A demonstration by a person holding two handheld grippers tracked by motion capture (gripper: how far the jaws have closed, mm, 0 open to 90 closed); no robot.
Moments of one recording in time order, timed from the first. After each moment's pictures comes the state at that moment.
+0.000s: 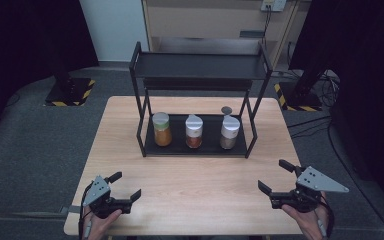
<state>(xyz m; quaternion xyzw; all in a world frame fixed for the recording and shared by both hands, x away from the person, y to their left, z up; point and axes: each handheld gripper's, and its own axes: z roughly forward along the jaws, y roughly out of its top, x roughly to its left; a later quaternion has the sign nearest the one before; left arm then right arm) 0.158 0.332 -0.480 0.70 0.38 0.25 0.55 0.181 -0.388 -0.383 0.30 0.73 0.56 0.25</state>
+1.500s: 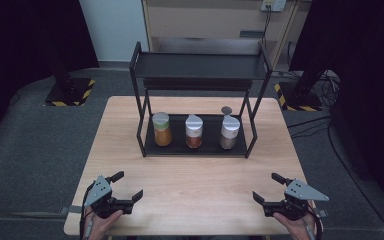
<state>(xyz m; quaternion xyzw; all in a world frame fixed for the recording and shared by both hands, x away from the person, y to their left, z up) 0.161 0.331 -0.481 0.71 0.36 0.25 0.56 0.189 -0.388 -0.445 0.32 0.75 0.54 0.23</state>
